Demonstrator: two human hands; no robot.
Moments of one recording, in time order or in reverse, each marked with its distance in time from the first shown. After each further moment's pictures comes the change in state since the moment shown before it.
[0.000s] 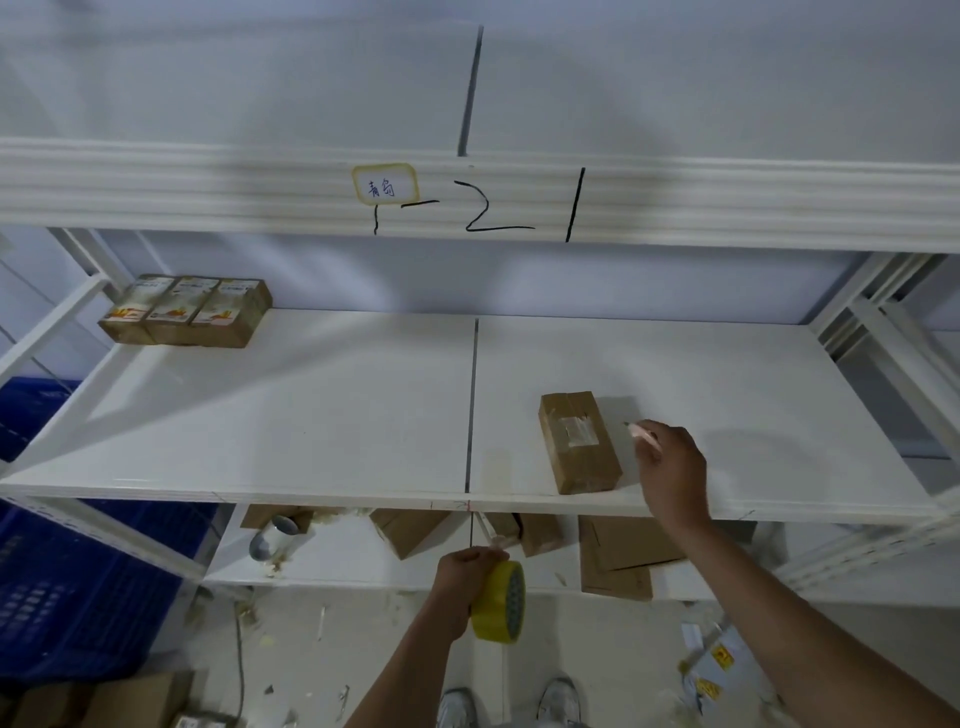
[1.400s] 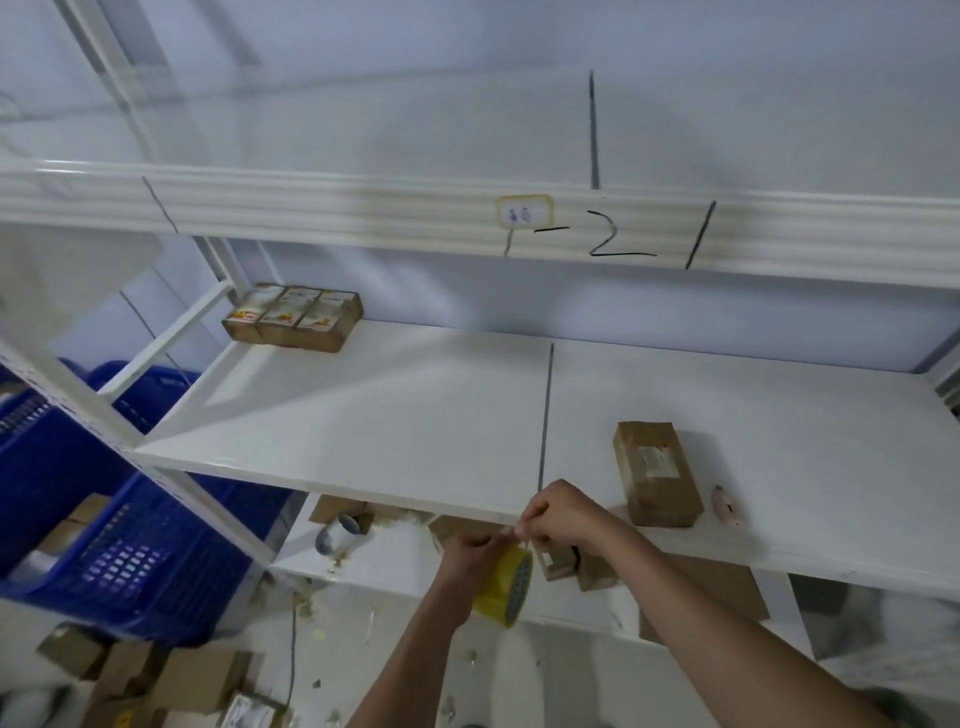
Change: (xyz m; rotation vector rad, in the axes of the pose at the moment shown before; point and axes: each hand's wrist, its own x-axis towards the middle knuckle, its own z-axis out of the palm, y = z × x) left_hand -0.018 0.030 -0.076 0.028 0.087 0.231; right_hand -0.039 -0.149 0.100 0.046 -1.035 0.117
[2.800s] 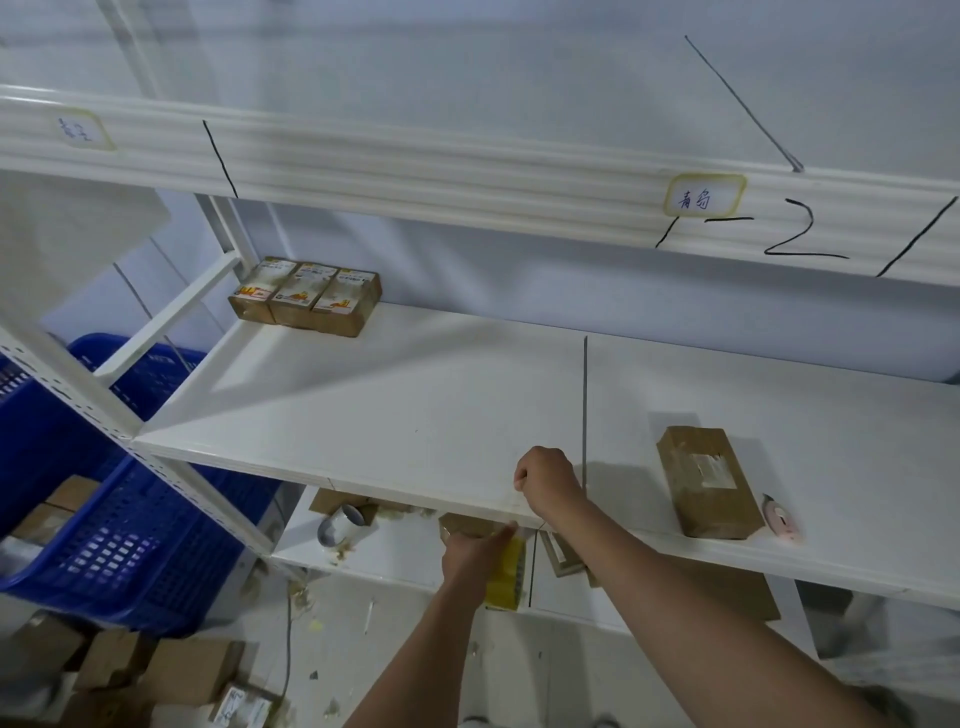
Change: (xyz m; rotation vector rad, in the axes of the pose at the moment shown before) left_hand 0.064 -0.010 -0.041 0.054 0.237 -0.269; right_hand 0.101 -0.053 0.056 -0.277 0.330 -0.008
